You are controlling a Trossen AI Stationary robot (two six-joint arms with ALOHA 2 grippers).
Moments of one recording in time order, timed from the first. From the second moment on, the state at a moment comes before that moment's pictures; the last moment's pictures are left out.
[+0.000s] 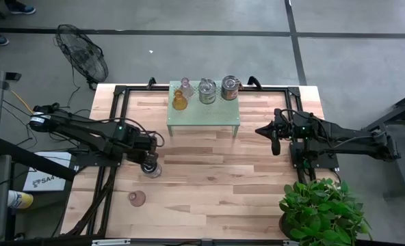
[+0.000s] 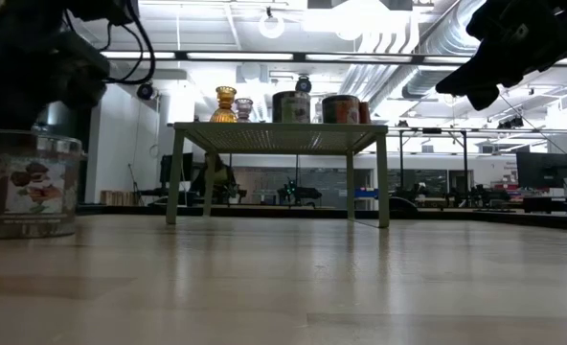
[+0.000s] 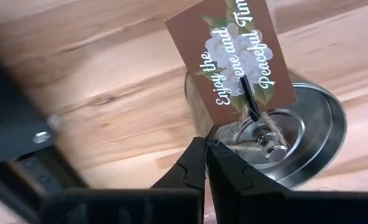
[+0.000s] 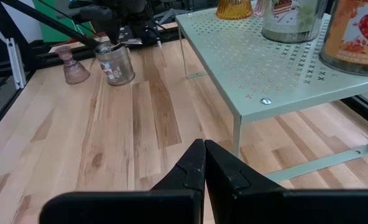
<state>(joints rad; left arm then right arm) -0.14 1.13 0.73 -1.06 0.17 -1.42 -0.21 0.47 0.39 -0.26 -0.06 0.13</state>
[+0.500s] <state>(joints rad) -0.14 1.25 0.81 -0.84 0.11 -1.39 -0.21 0.53 0.45 -0.26 -0.06 0.05</state>
